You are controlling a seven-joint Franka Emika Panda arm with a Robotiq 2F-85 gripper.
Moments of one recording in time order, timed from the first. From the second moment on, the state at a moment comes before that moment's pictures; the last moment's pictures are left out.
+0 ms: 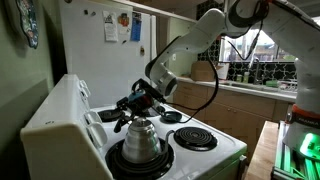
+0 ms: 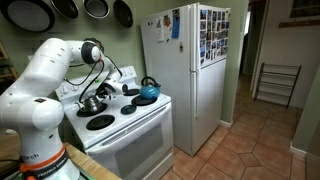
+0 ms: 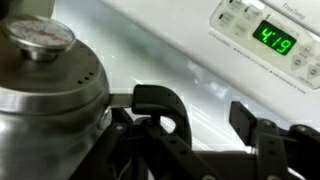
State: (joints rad) arm 0.33 0.77 0.18 -1.72 1.69 2.10 0.14
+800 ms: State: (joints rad) arm 0.38 0.69 0.17 -1.77 1.51 2.43 0.45
